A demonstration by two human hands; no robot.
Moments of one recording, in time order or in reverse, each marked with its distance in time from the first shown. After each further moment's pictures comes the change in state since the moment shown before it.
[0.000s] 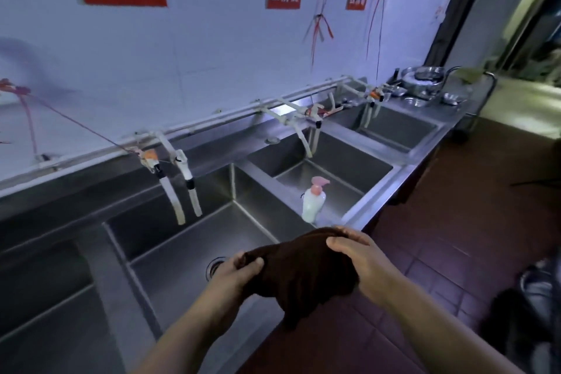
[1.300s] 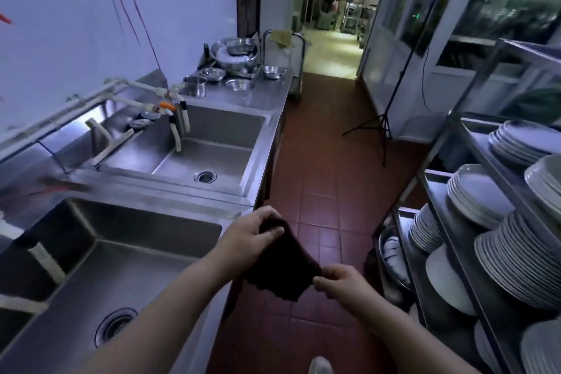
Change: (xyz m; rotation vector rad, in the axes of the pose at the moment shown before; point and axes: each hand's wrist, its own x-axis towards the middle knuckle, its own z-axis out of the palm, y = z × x) left_hand 0.547 0.034 0.503 0.762 -0.745 0.369; right_hand 0.235 -0.094 -0.524 -0.375 0.650 0.188
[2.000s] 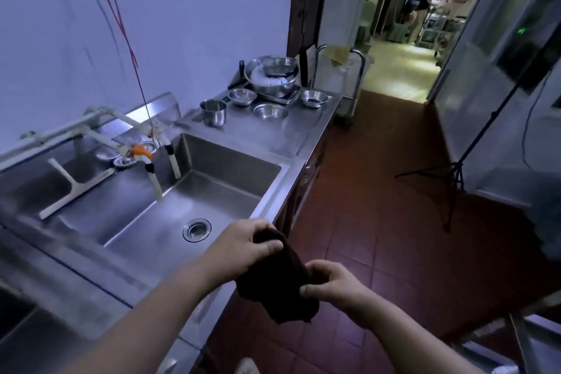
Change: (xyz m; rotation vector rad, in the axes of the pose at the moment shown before) left_hand 0.388 -0.031 -0.028 0.147 0.152 -0.115; right_hand 0.402 -0.113 -0.177 0.085 -0.470 -0.145
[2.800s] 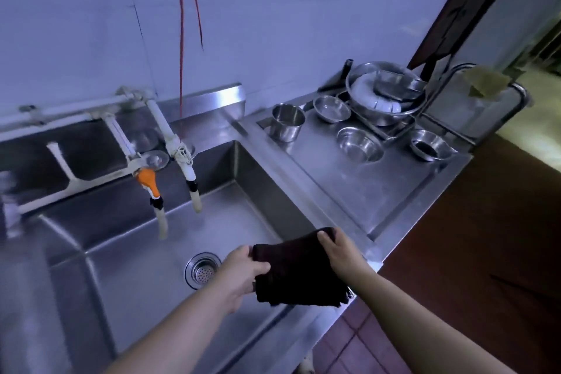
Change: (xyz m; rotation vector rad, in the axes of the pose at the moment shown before) left_hand 0.292 -0.207 -0.077 -0.904 0.527 -0.854; right_hand 0.481 -0.108 -0.089 -0.561 0.078 0.041
